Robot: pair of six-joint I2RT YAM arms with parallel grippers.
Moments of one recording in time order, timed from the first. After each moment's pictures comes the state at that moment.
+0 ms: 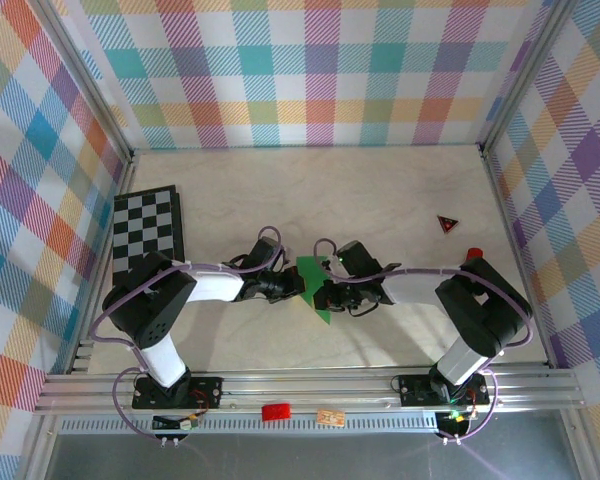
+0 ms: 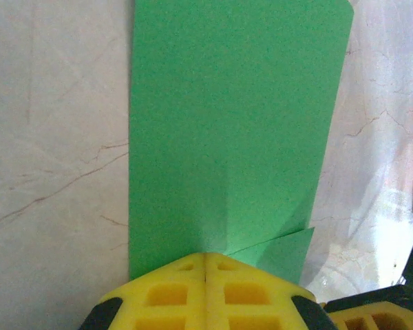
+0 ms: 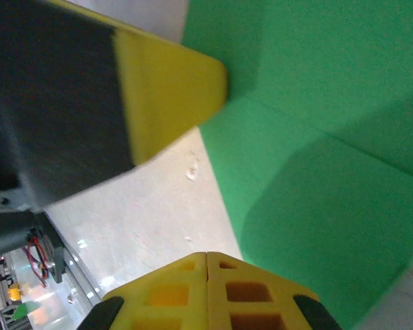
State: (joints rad) left arm -0.66 1.72 0.72 0.10 0.39 -0.89; right arm 0.71 1.63 0.69 -0.04 -0.59 0.65
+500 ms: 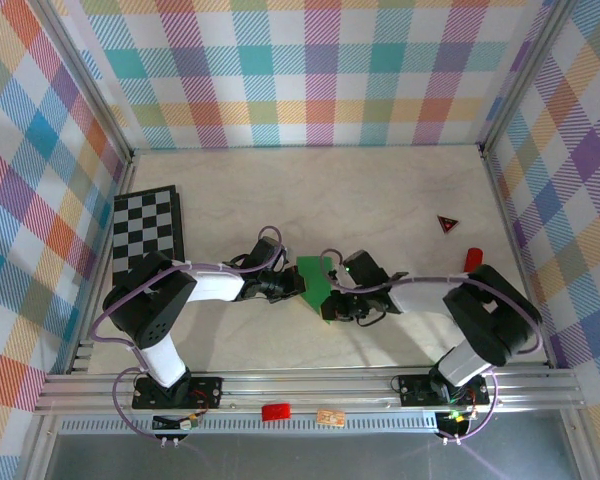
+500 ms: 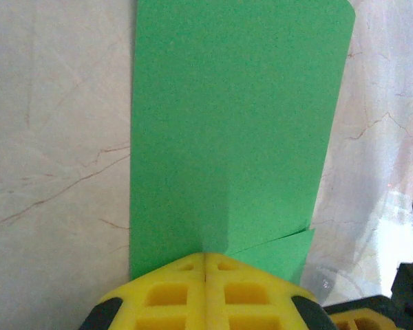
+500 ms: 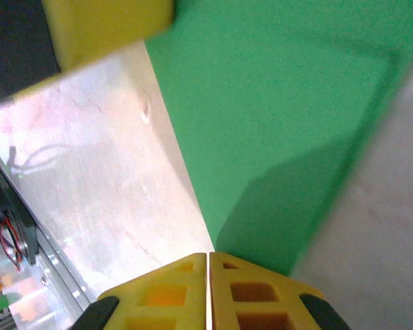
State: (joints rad) left arm -0.66 1.72 0.73 0.09 0.38 -0.89; right arm 0.72 1.53 0.56 -0.06 -0.57 0.60
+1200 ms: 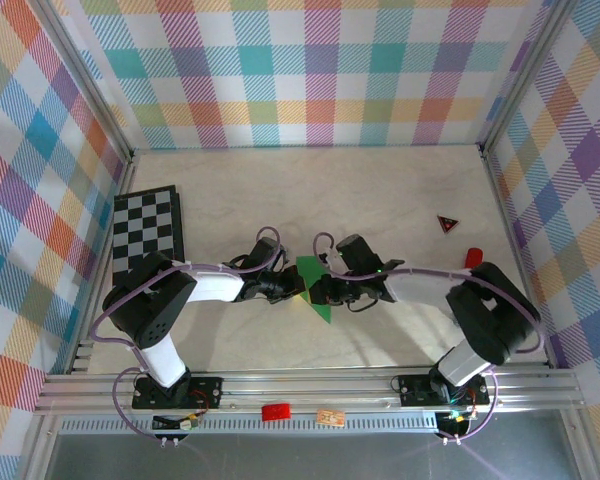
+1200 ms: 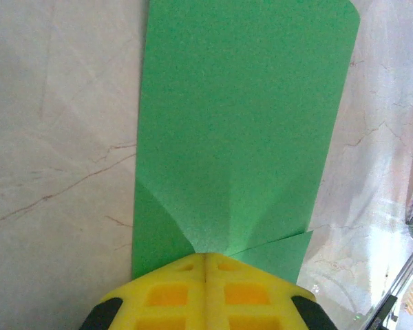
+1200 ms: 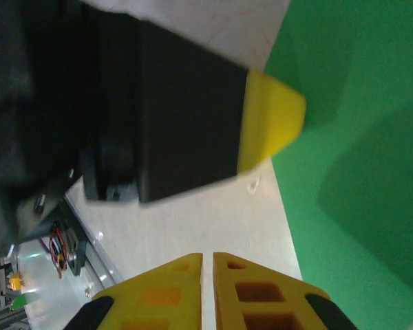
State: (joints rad) left arm -0.66 1.72 0.72 0.11 0.38 -0.94; right arm 0.72 1.60 0.73 -0.06 -0.60 0.59
